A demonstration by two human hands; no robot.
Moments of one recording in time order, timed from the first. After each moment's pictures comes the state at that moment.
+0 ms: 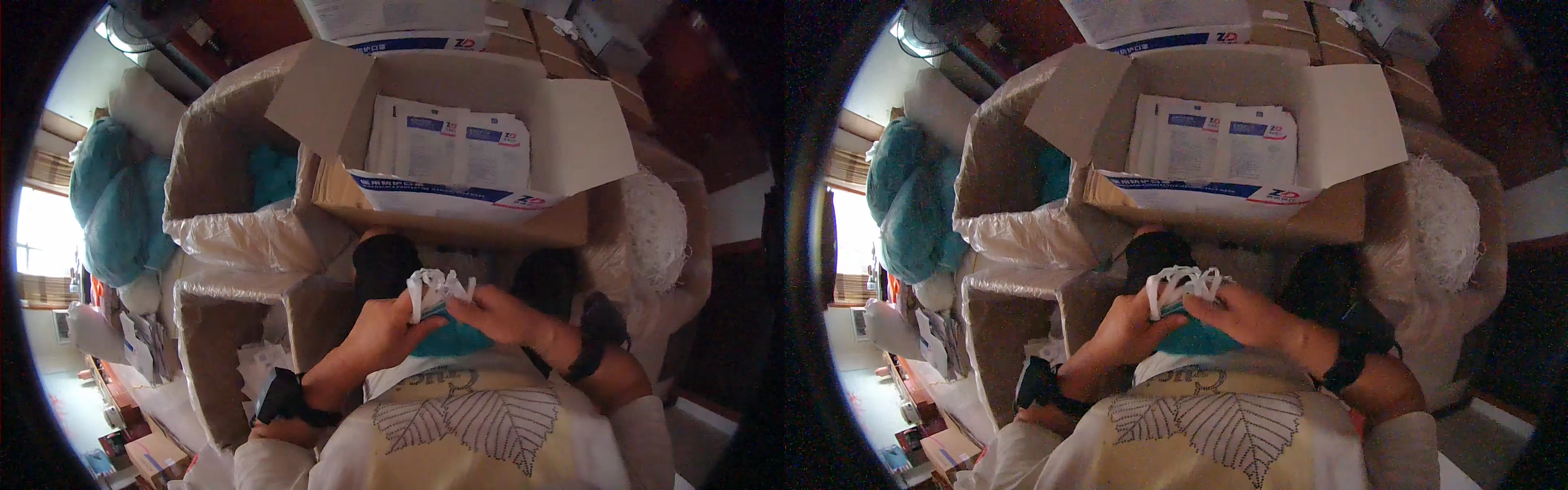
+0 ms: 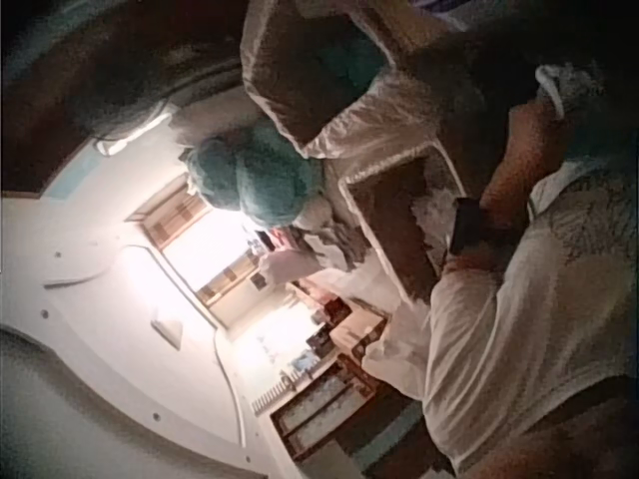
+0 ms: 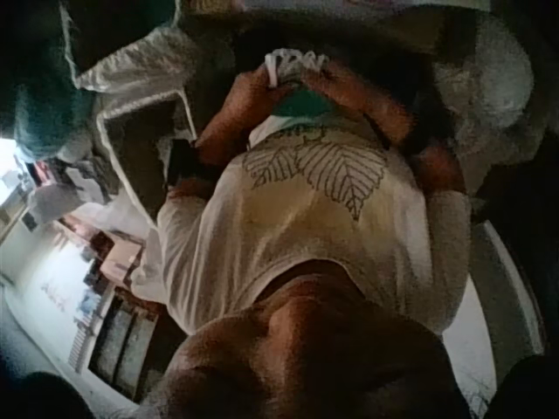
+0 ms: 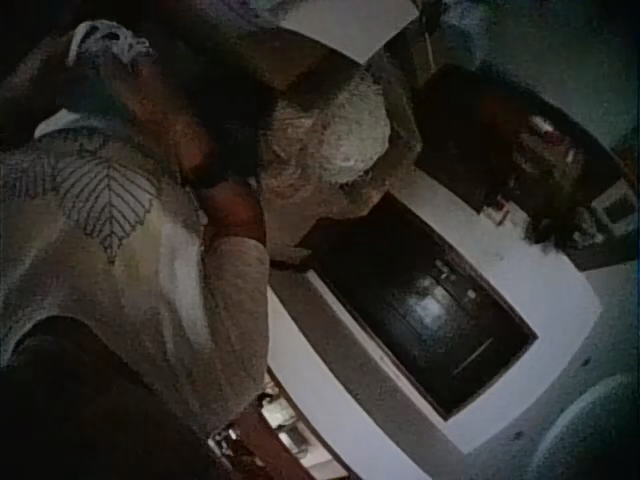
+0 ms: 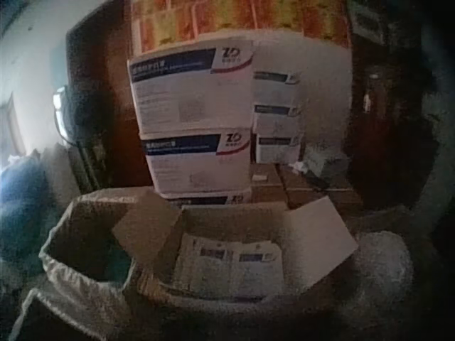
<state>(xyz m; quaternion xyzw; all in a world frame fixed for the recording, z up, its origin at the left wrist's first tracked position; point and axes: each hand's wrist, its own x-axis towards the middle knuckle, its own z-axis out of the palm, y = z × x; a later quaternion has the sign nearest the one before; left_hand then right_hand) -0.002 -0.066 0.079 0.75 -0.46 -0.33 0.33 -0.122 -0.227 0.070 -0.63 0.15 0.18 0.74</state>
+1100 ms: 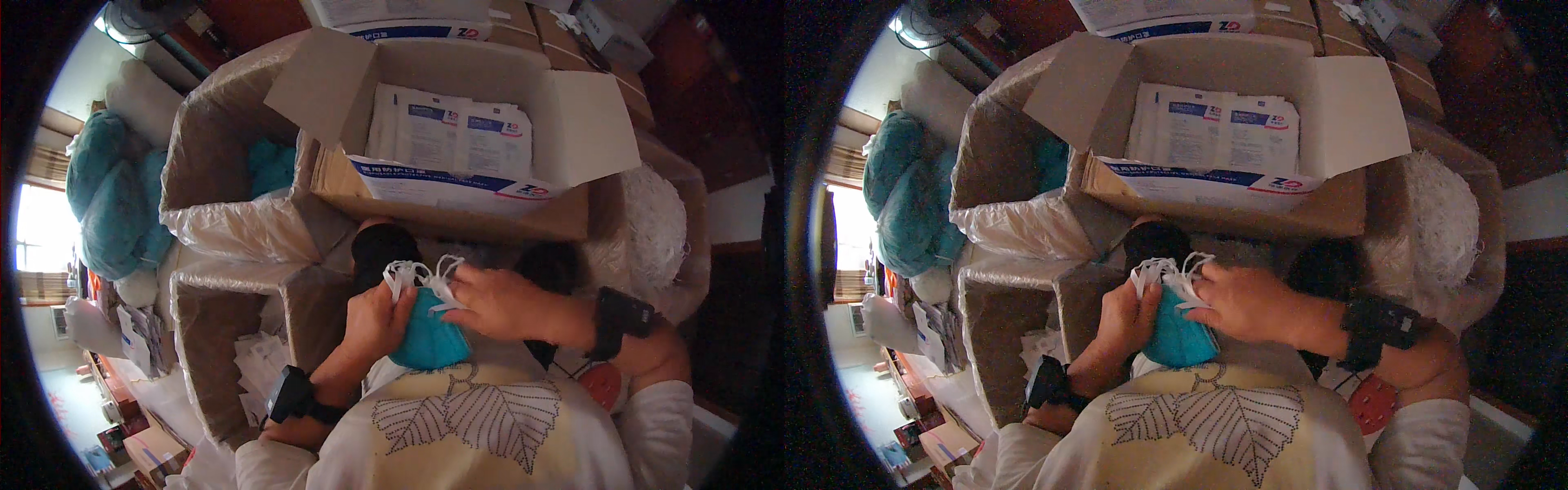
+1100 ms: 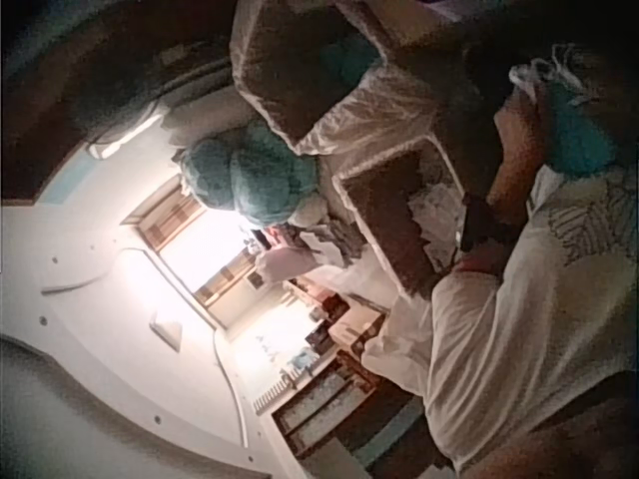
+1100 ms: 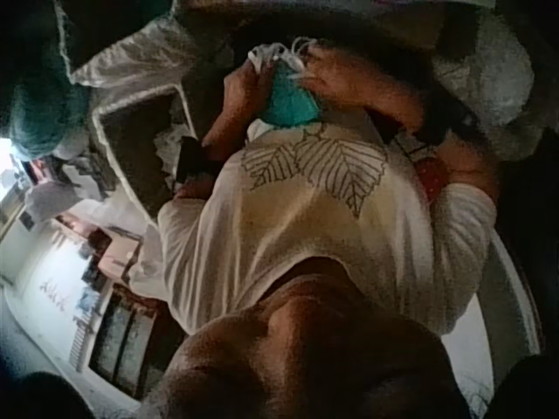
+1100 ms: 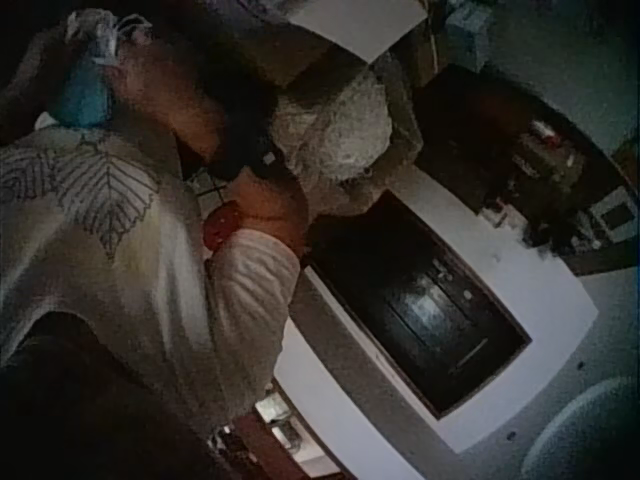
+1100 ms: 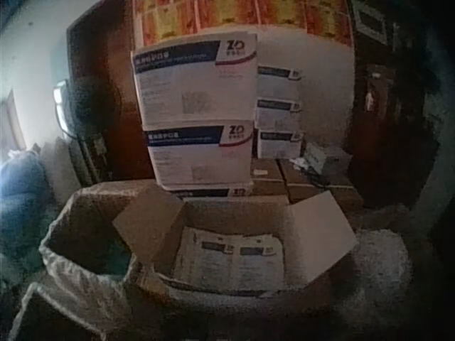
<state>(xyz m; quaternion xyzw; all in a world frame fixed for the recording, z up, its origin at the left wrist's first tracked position) -0.009 -0.052 0.041 0.82 -0.39 -0.19 0.36 -0.117 -0.231 0.077 -0.93 -0.02 0.08 0.37</state>
